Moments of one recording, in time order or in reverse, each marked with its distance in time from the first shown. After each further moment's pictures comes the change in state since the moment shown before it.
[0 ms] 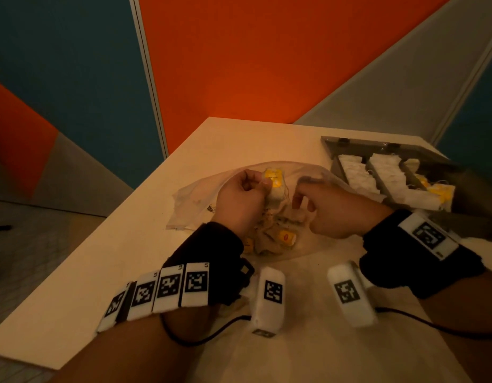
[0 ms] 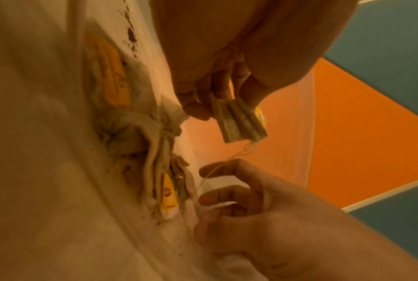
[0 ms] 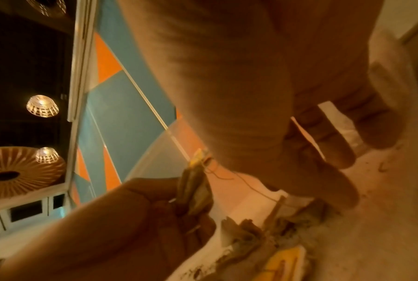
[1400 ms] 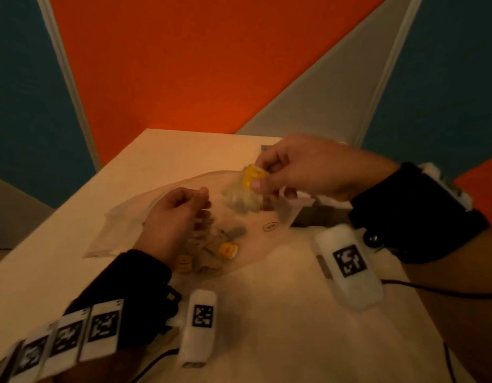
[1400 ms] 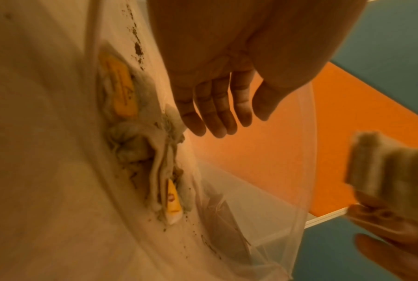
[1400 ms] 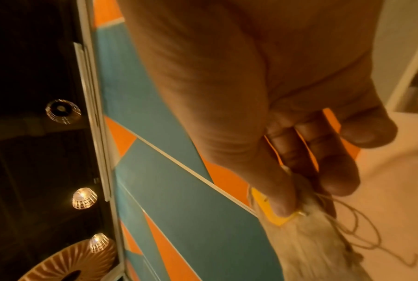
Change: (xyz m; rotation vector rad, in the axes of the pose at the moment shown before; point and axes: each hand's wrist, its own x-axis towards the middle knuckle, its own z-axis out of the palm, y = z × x) left_hand -0.007 0.007 0.005 -0.065 -0.063 -0.095; right_hand -0.046 0.009 -0.083 0.546 0.098 -0.029
